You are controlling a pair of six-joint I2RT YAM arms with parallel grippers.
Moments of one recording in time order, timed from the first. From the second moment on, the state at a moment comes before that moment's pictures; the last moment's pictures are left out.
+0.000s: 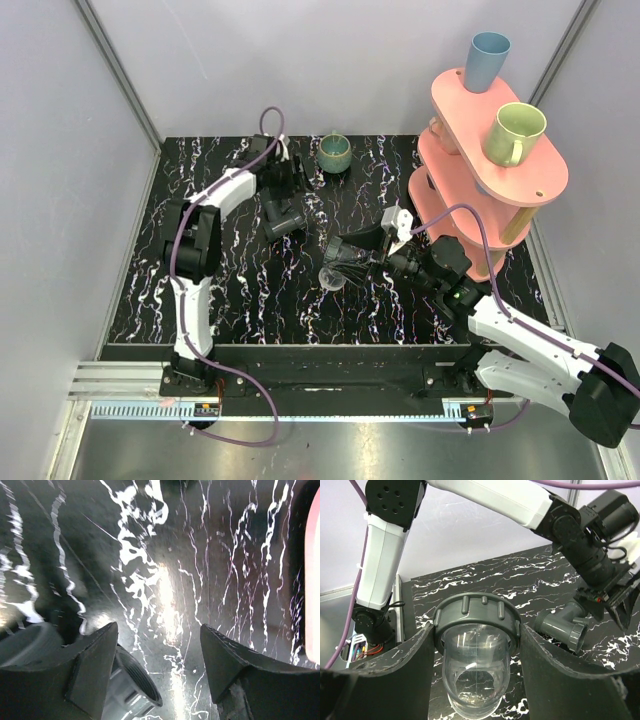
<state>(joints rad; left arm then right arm) -0.27 2.11 1.67 -0.35 0.31 -0.47 0.76 0.96 0.59 0.56 -0.46 0.15</state>
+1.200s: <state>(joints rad) -0.34 1.30 1.06 -0.58 0.04 -0.52 0.76 0.97 0.59 0.56 -0.46 0.15</state>
